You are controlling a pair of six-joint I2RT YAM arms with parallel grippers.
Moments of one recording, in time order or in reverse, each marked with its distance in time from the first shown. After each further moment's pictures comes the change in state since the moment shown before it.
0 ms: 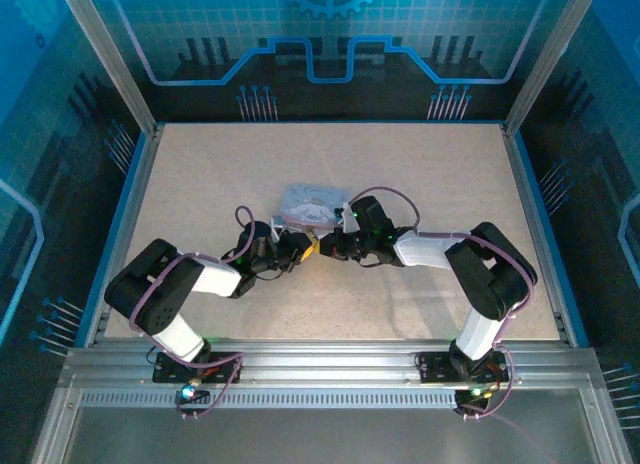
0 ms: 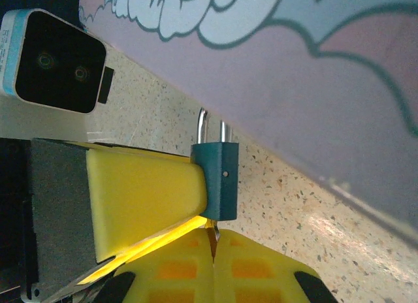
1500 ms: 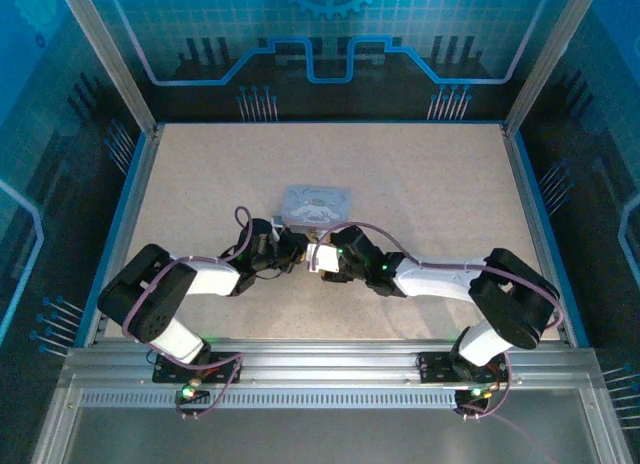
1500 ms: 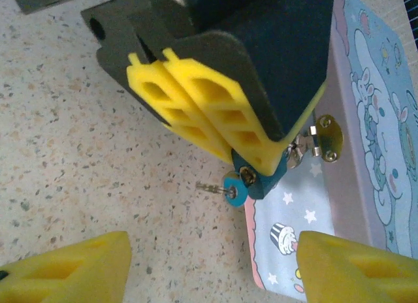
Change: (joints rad) left arm -0.003 -0.050 0.027 -0.116 0.000 -0.027; right arm 0.264 -0.181 -0.103 -0.060 0.709 -1.506
